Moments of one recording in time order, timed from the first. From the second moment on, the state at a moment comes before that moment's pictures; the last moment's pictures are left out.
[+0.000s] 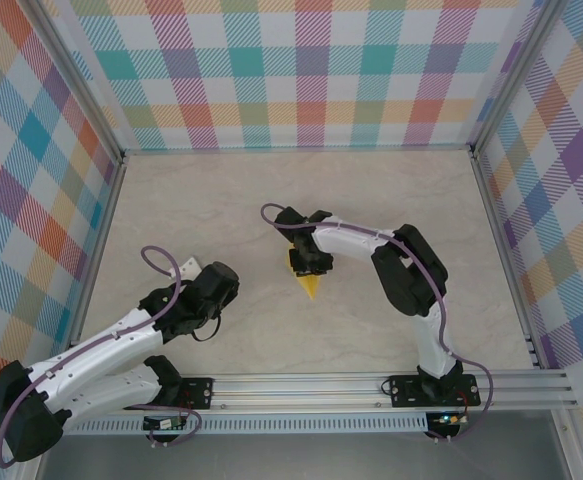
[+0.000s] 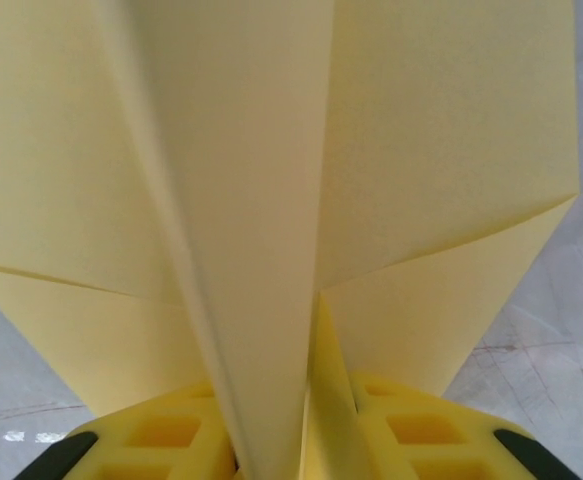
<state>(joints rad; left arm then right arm) -0.80 0.91 0.65 -0.71 -0.42 -1.37 0.79 2.09 1.52 -0.88 0.10 0.66</state>
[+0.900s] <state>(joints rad) -0.79 0.94 0.65 -0.69 -0.40 -1.35 0.78 2.10 1.54 -0.92 0.12 0.71</state>
